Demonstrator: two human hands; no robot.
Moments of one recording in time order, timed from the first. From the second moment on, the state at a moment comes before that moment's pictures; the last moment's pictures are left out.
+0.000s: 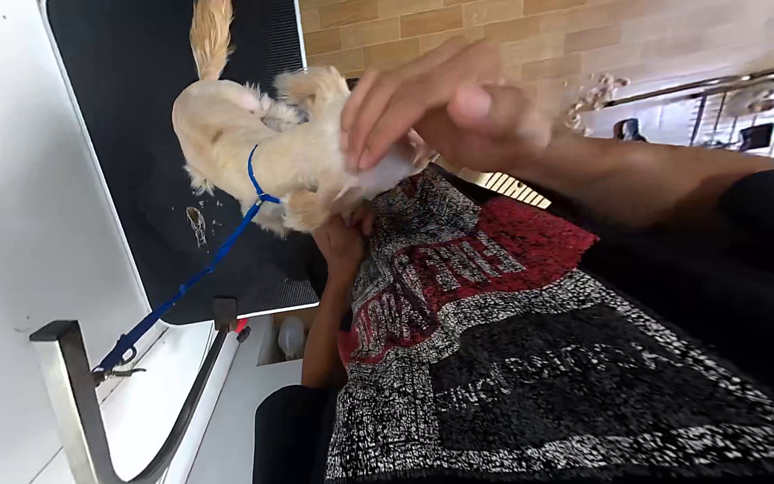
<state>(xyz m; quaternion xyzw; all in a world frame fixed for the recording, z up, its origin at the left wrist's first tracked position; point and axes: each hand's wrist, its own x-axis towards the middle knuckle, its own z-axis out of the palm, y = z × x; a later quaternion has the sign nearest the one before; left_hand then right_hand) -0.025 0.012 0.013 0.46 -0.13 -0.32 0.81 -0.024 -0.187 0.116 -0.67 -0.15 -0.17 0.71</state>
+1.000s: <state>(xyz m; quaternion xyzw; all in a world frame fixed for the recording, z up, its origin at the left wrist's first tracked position) -0.040 0.019 0.012 0.49 -0.10 -0.28 0.82 -0.091 -0.174 0.125 -0.96 -0.07 0.00 0.26</state>
